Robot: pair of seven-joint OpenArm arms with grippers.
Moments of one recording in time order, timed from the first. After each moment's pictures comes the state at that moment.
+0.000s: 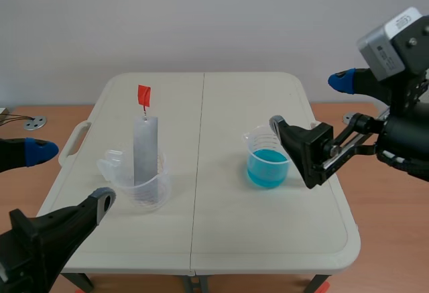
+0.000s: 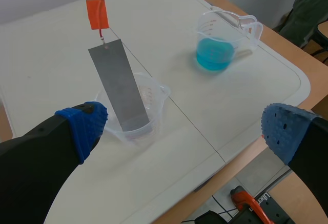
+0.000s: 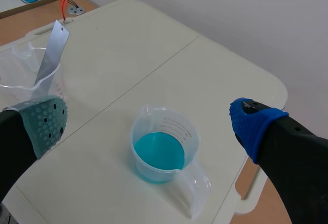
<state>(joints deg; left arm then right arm) 47.8 -32.3 -8.6 119.4 -21.8 -26.4 -3.2 -19.3 30.5 -2.4 107.6 14.3 25.1 0.0</state>
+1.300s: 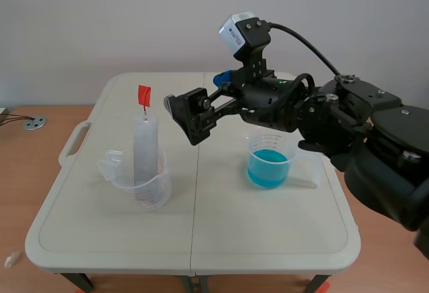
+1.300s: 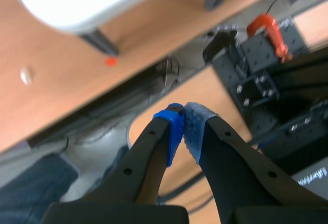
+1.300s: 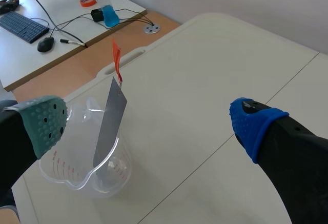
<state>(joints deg) 80.2 -32.4 -14.0 114.1 -9.5 -13.9 -3.9 16.7 14.3 -28.5 73.7 24.8 30.1 -5.6</state>
